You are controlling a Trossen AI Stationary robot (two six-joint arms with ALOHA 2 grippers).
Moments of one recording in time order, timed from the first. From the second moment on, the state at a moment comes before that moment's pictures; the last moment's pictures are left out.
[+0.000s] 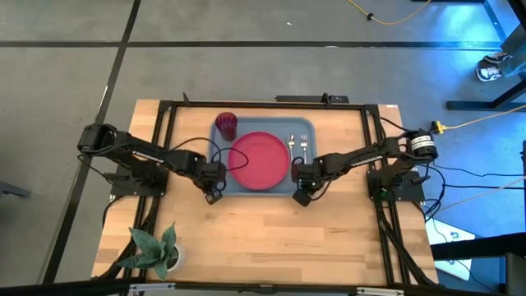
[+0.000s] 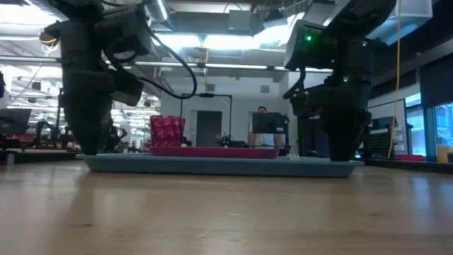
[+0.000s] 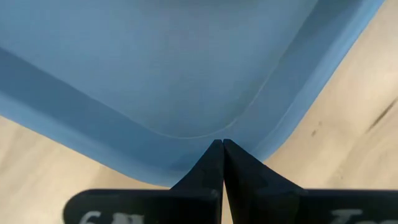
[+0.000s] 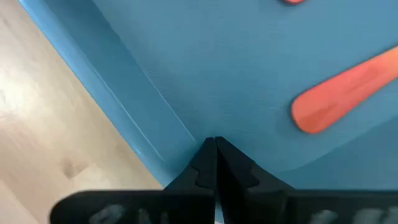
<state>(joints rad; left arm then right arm) -0.06 1.37 0.66 -0.61 0.04 -0.69 0.06 1.68 0.87 -0.54 -0.05 0.70</state>
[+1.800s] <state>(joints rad) -0.43 1.51 0.71 -0.49 0.00 -1.04 0.38 1.67 0.90 -0.46 -0.09 0.95</state>
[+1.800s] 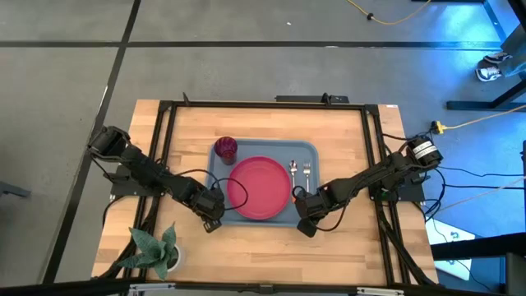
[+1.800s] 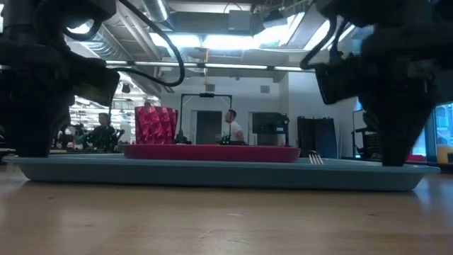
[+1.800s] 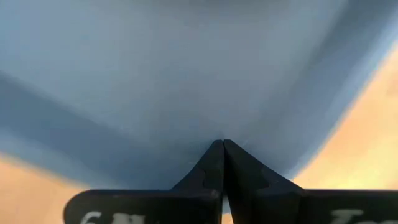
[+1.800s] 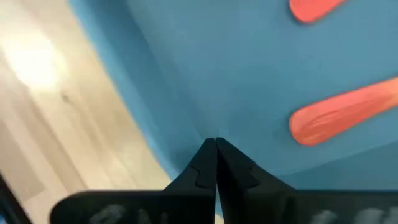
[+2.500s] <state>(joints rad) -0.41 1.20 0.87 -0.64 -0.27 -0.85 0.36 1.20 0.98 -0.61 0.15 0.65</state>
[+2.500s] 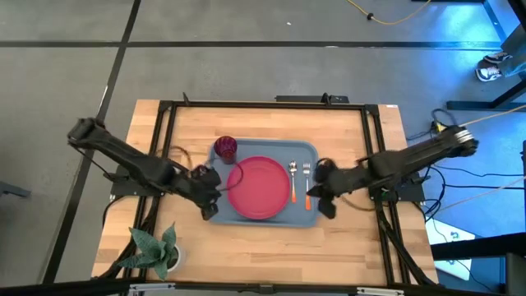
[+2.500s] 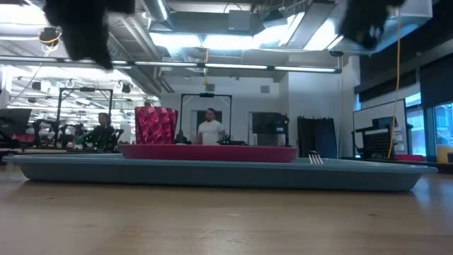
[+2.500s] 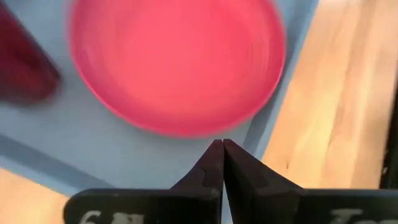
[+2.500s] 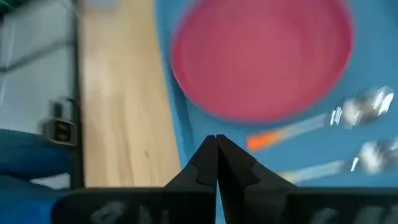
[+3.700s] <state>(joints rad) -0.41 0.00 0.50 -0.57 -0.47 -0.40 0.29 0.30 0.64 -0.50 0.24 0.42</state>
